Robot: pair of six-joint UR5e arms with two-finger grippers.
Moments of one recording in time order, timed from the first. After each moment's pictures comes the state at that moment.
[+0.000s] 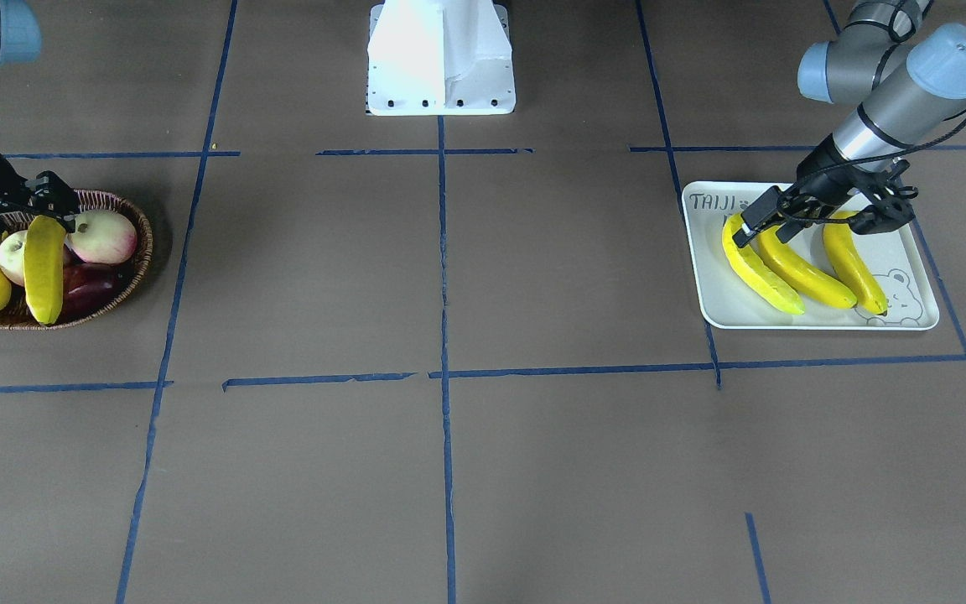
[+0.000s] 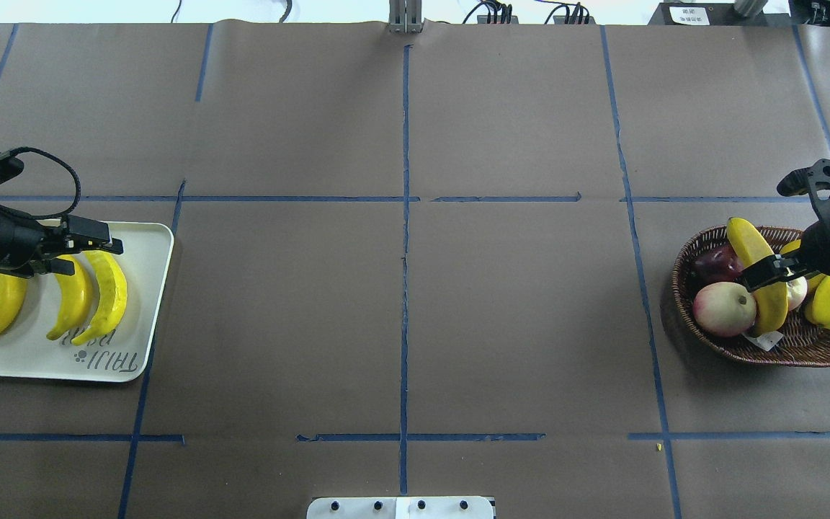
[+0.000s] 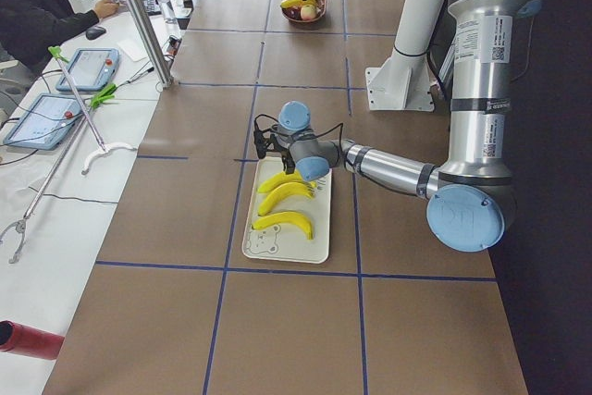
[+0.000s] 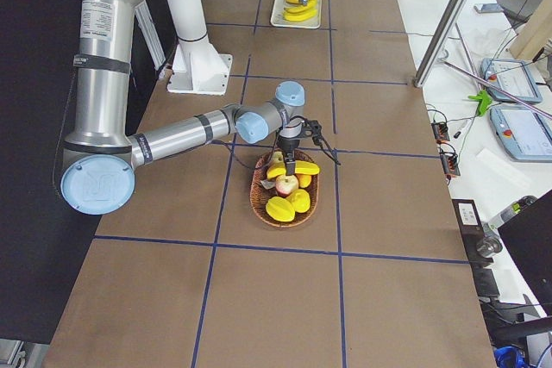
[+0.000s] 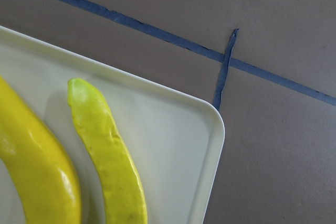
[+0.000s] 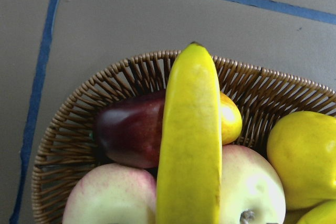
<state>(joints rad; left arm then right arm) -0.88 -1.55 -1.75 -2.41 -2.17 -1.38 0.93 -1.69 1.95 -1.37 2.11 0.58</state>
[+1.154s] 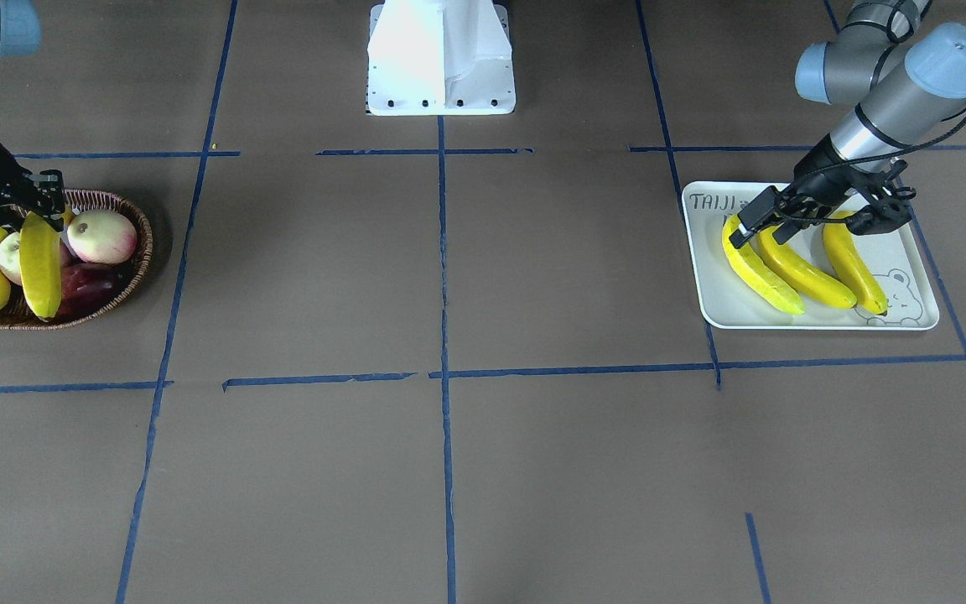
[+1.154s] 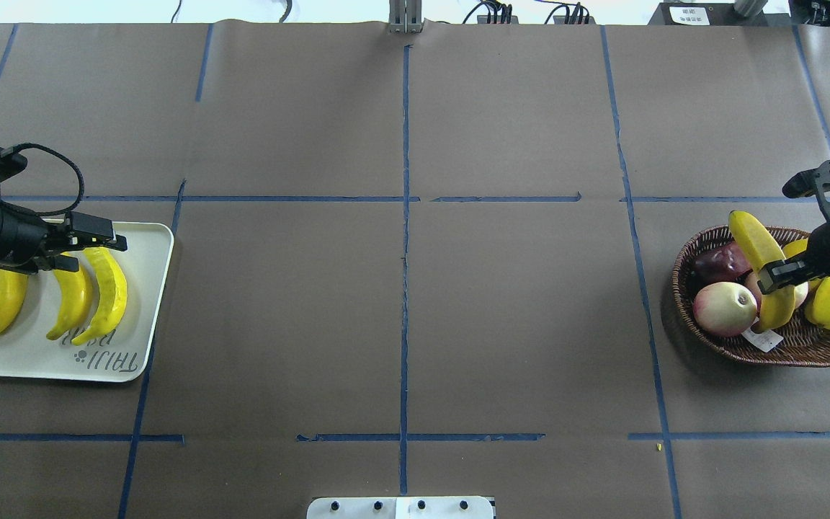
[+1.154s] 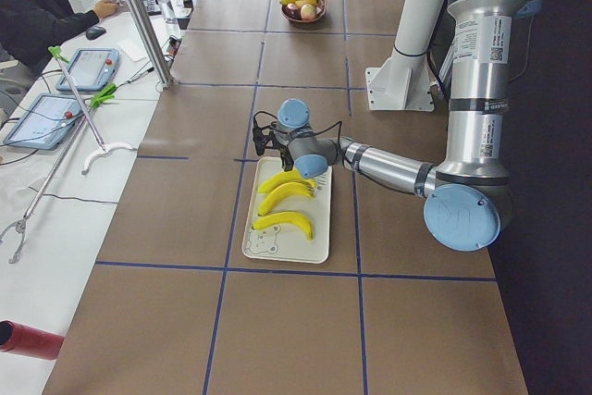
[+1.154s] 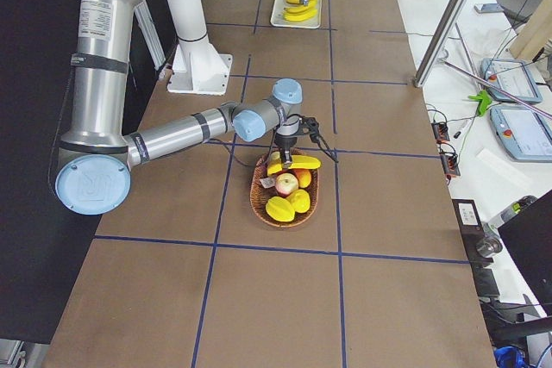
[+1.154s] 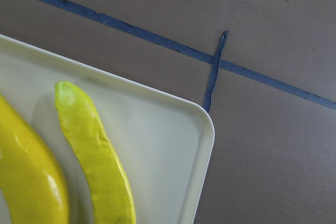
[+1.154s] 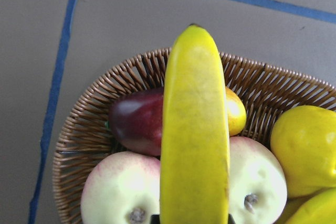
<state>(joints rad) -0.88 -1.56 -1.76 -2.41 -2.17 -1.38 0.96 -1.72 2.02 -1.37 2.14 0.57</state>
